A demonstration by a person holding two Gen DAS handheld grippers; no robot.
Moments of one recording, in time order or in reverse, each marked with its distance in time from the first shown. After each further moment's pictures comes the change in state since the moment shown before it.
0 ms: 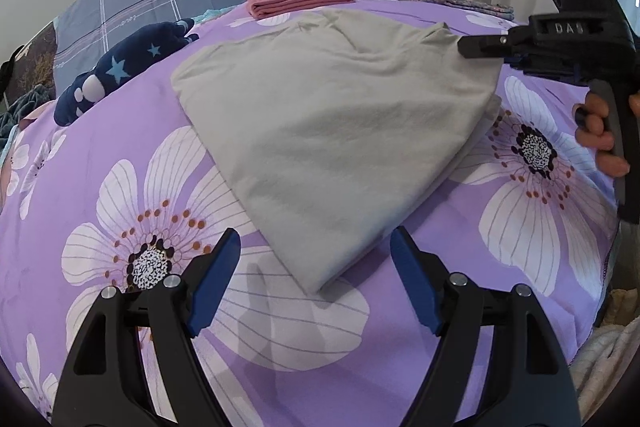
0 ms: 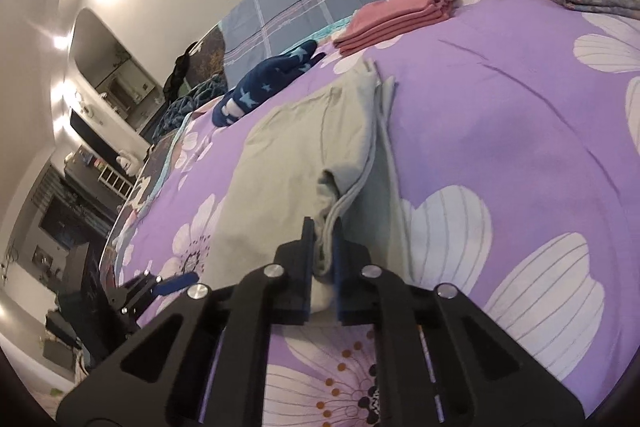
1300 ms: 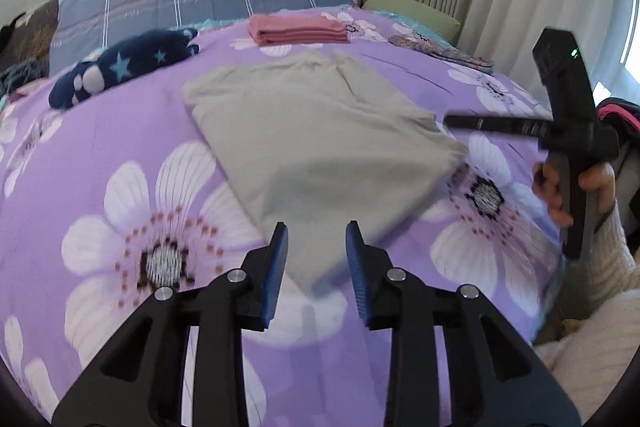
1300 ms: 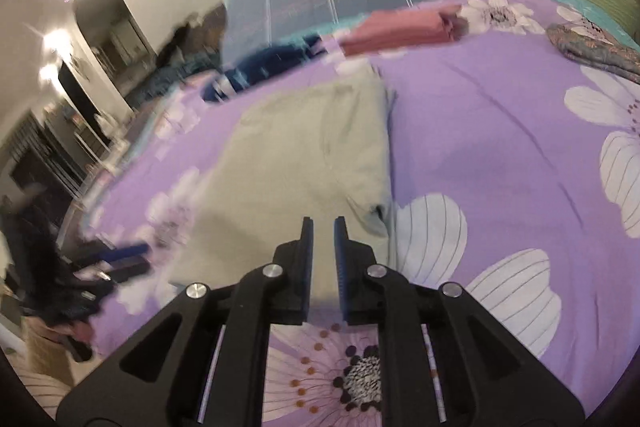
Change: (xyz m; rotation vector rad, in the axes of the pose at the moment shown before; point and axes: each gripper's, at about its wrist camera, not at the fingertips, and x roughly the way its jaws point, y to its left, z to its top) left arm -0.039 0.027 0.006 -0.113 -0.081 -0.126; right arm -0.001 0.017 -0.011 -0.189 0.052 -0.143
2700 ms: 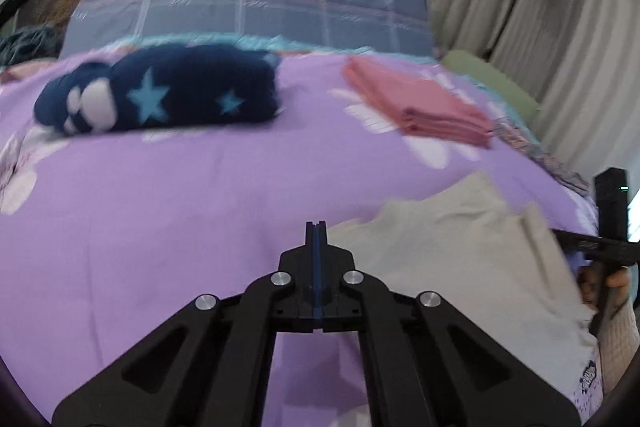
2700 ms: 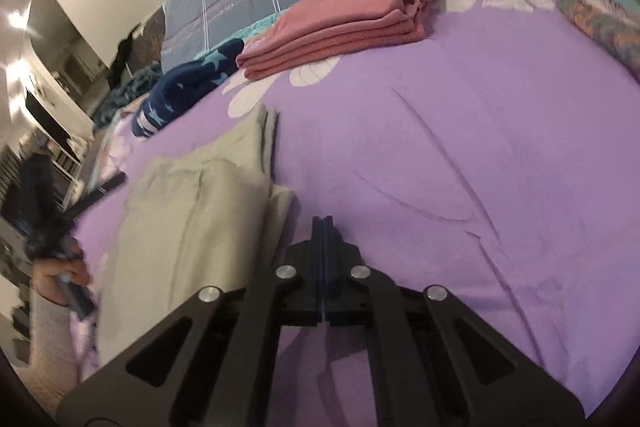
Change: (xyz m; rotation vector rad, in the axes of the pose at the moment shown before) left arm 0.146 0.180 0.133 -0.239 -0.088 0.045; right arm 0.123 -0.092 0.115 0.129 0.042 -0.017
